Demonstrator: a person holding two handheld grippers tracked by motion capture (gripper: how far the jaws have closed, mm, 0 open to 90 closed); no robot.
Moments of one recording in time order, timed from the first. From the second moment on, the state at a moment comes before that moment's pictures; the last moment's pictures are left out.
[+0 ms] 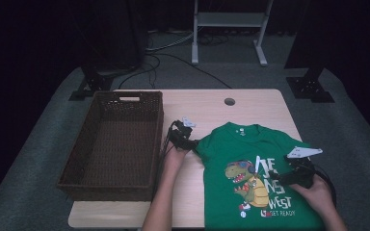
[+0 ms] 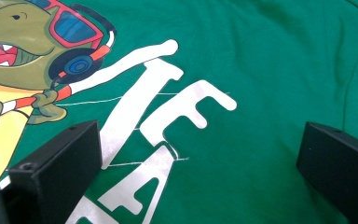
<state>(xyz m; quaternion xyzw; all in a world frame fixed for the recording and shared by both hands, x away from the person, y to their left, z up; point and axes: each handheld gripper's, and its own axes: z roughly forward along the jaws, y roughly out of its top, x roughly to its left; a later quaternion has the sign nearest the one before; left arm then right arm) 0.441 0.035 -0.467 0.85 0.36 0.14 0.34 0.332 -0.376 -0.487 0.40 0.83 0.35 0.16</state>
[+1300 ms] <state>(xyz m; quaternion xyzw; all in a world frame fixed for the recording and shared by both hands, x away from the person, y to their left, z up) 0.425 0.031 -0.450 0.82 0.37 0.09 0.42 0.332 -0.376 -0.487 0.40 0.83 0.35 0.16</state>
